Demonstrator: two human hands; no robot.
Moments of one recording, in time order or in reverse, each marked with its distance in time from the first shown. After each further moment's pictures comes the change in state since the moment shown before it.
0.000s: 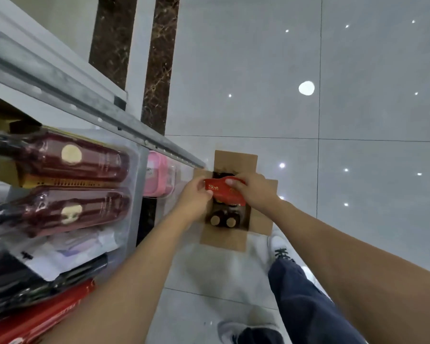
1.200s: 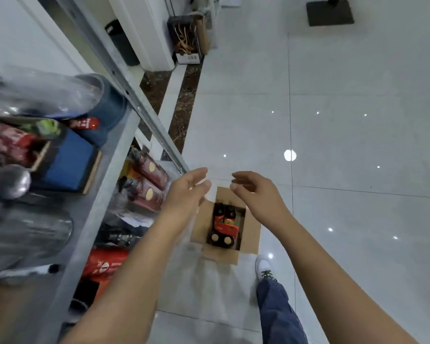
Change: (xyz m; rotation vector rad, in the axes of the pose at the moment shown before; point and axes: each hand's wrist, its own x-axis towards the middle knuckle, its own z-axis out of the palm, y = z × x) left_hand -0.291 0.051 -0.098 -0.354 0.070 0.394; right_hand -0.274 -0.172 -0.039 0.267 0.342 -0.274
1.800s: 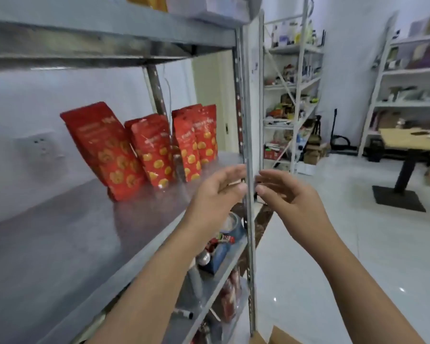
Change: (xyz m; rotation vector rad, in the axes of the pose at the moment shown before) left_hand -0.289 0.250 -0.167 -0.050 0.235 0.784; right_hand -0.170 -0.391 0.004 0.083 -0.080 -0.805
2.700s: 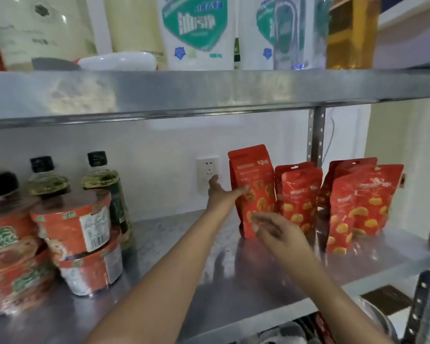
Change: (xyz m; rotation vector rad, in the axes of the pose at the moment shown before) left_hand 0.060 -0.013 -0.244 0.237 0.983 -0.346; right_hand 0.113 -0.010 0.234 0.212 -0.643 -0.160
